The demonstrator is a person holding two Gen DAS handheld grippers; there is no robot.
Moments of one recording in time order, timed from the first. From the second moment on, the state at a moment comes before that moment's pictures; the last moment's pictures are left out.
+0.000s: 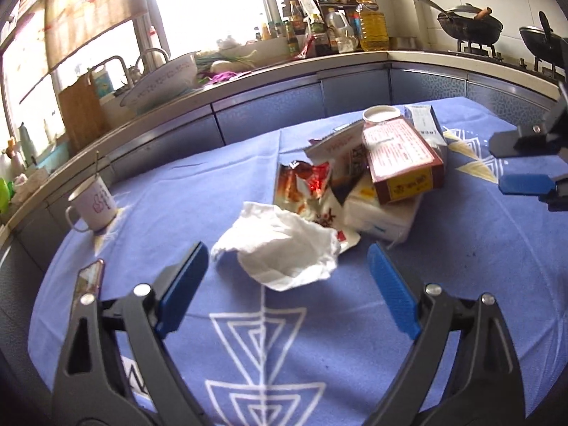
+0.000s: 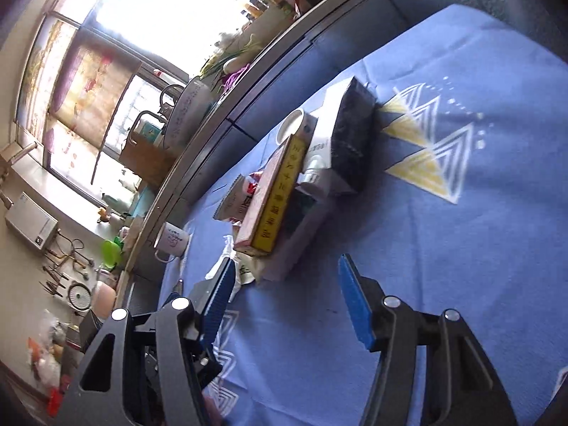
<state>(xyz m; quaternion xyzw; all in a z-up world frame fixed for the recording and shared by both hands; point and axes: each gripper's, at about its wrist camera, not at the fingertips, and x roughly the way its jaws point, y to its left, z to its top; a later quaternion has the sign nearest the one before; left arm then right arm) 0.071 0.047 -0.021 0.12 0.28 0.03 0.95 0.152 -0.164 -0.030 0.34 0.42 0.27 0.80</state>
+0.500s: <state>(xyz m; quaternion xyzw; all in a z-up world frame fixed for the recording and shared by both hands) 0.103 0.061 -0.041 0.09 0.35 -0.02 0.93 0.183 -0.147 -0.035 0.38 0.44 0.31 0.75</state>
